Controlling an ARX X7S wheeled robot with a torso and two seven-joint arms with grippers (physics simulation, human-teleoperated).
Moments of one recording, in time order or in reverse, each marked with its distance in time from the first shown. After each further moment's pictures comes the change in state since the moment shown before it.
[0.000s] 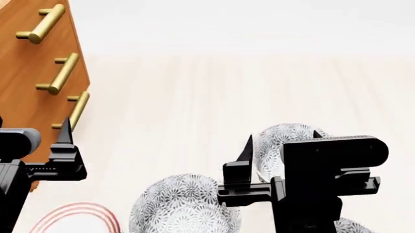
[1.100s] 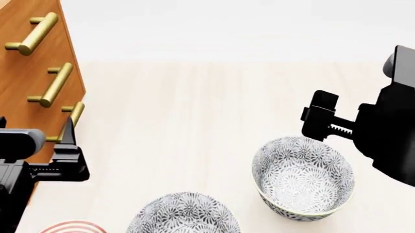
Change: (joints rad) left arm -0.004 -0.017 0.022 -0.028 -0.020 0.024 -0.017; right arm 0.692 0.247 0.156 0.964 0.803 0.382 0.461
